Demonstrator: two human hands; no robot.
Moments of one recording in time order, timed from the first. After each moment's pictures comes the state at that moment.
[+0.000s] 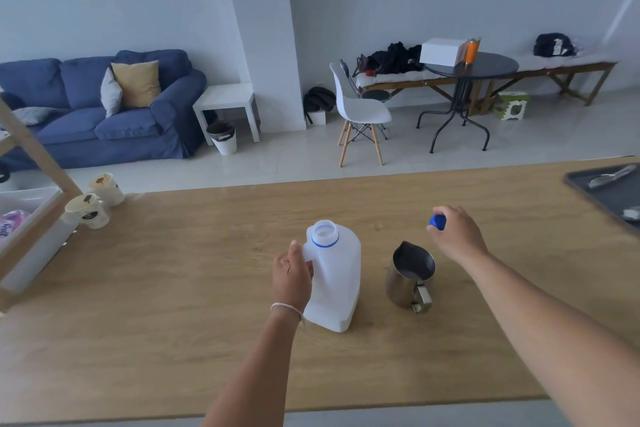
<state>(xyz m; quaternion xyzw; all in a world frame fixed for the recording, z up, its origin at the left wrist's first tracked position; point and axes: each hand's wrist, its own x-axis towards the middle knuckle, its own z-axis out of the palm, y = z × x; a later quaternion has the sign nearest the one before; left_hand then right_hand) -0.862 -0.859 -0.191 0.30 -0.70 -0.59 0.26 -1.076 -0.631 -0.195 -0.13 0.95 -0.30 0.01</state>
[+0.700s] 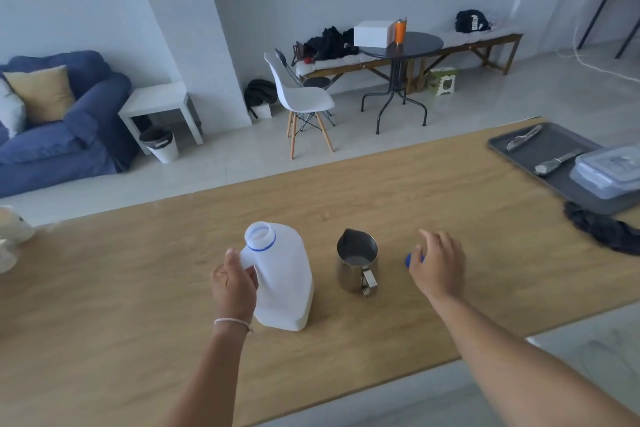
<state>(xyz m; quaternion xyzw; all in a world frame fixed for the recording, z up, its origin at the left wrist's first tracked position) -0.872 -0.849 -0.192 0.32 -0.67 -0.61 0.29 -1.024 -0.551 -0.279 -0.03 0.96 -0.23 -0.16</state>
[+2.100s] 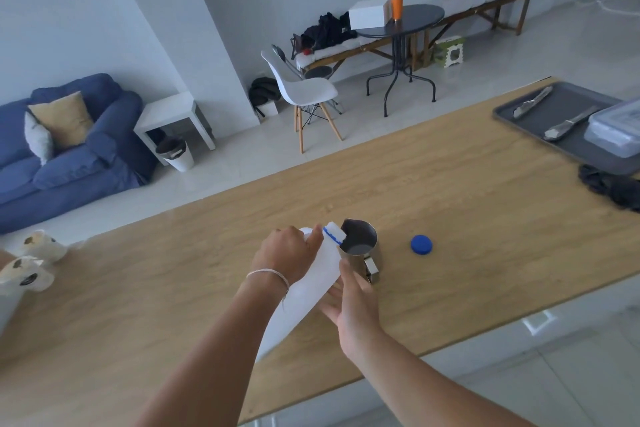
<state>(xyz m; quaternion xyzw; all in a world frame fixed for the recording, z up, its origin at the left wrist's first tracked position) -0.931 -0.809 -0.155 0.15 -0.98 -0.08 -0.04 -0.885 -0.674 -0.211 0.22 0.41 -0.85 0.24</state>
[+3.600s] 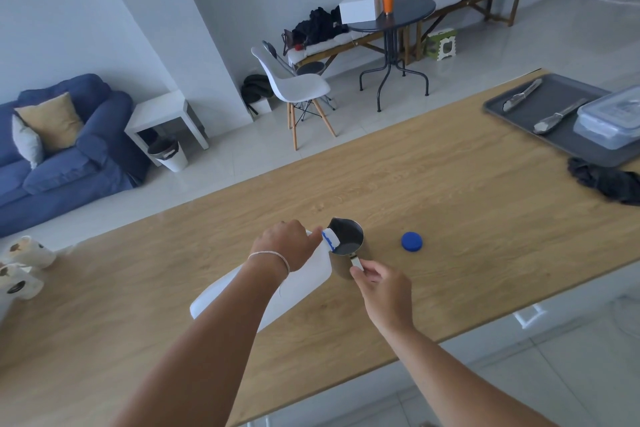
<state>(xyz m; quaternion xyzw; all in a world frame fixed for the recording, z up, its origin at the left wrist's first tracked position) -0.957 -0.792 -0.151 0.14 -0.98 -0.03 -0.10 -0.925 -0.617 -0.268 0.04 0.80 -0.60 0.00</state>
